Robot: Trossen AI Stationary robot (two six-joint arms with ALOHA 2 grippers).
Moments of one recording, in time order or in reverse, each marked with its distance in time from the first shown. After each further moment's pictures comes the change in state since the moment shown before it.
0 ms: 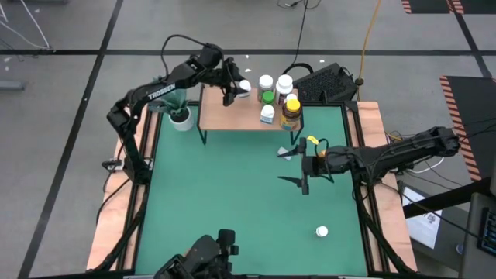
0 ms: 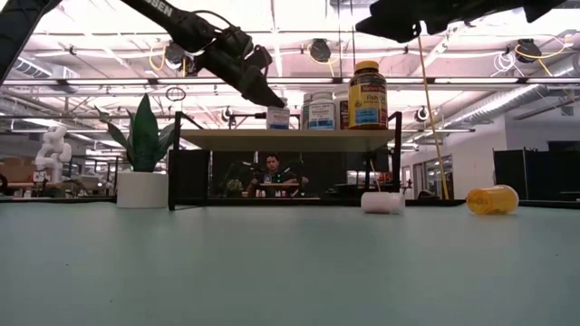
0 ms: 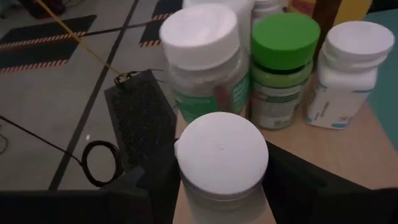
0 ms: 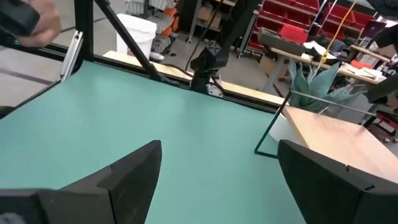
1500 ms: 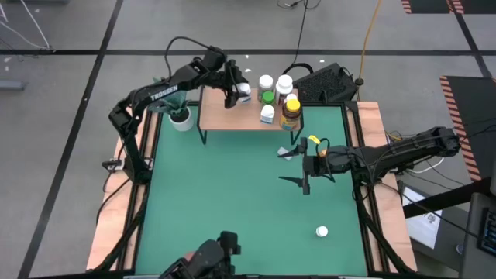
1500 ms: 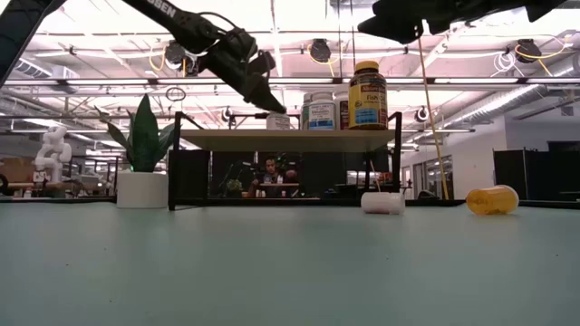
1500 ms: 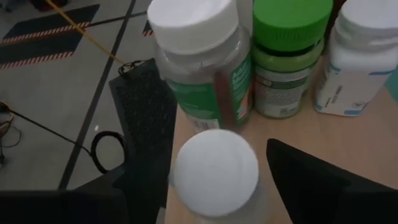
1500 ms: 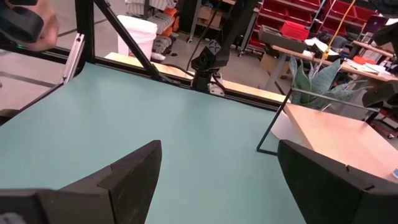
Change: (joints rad) left arm -0.030 0.013 -0.001 -0.015 -0.077 0.034; right arm 0.000 -0.015 -0.001 -0.020 -0.003 0.026
